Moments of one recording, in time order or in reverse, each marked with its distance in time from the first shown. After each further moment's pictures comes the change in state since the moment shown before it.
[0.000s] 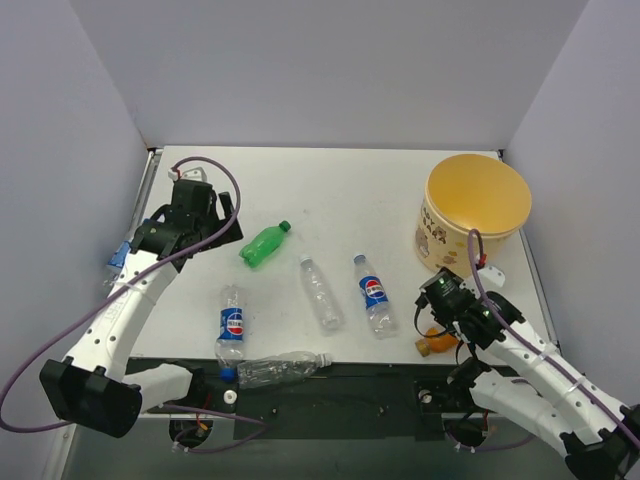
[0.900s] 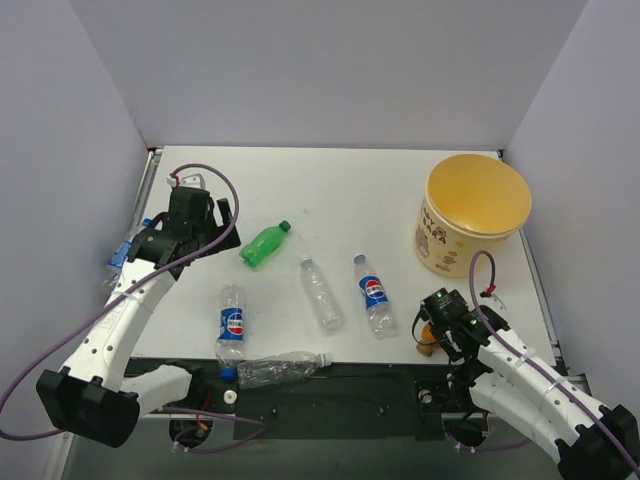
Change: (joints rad) left arm 0.005 -0.050 -0.052 0.000 0.003 0.020; right arm -0.119 -0.048 -0.281 0.117 -0.128 0.363
